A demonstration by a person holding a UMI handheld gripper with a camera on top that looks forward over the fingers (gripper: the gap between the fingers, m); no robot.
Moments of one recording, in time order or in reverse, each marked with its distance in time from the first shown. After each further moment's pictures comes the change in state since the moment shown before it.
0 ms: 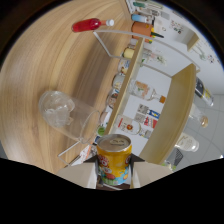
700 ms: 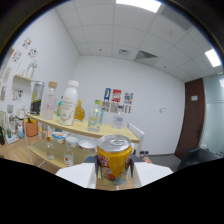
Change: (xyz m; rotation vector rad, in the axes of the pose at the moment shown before) arm 0.079 0.136 -0.042 0.245 0.057 1.772
